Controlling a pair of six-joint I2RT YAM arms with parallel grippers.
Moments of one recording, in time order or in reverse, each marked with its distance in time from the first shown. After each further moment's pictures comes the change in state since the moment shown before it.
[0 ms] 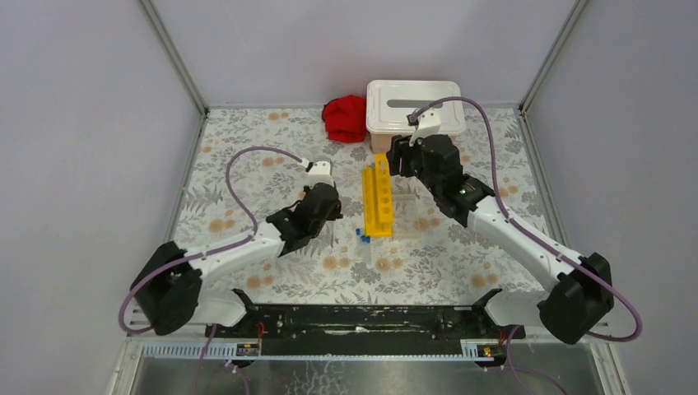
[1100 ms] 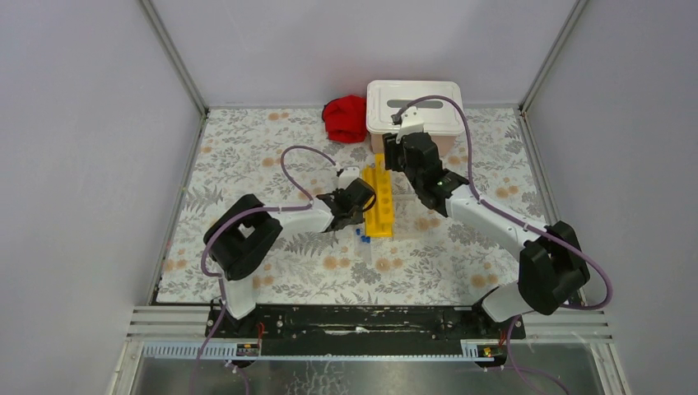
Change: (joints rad) left arm 0.013 0.477 0.277 -0.122 0.127 -0.139; right arm 0.000 0.179 0.016 0.151 0.091 -0.088
